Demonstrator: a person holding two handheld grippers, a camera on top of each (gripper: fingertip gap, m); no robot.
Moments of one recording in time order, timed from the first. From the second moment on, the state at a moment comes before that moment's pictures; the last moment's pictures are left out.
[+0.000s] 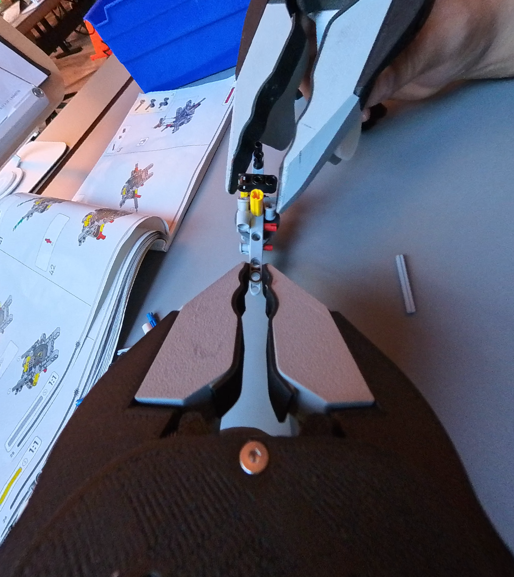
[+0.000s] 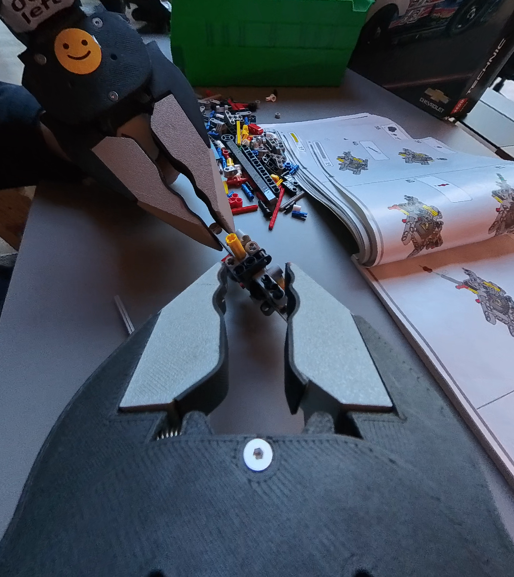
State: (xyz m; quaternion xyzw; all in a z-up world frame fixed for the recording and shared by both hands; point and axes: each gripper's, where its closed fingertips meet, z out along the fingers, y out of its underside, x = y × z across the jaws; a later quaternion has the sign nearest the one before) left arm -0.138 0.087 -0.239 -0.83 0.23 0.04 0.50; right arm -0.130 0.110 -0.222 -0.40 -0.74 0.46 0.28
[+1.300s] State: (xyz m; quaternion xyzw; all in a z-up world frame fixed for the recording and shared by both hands) left arm -0.134 0.070 -0.242 -0.82 -0.02 -0.45 0.36; right arm -0.125 0.088 -0.228 -0.23 -0.83 0.26 0.44
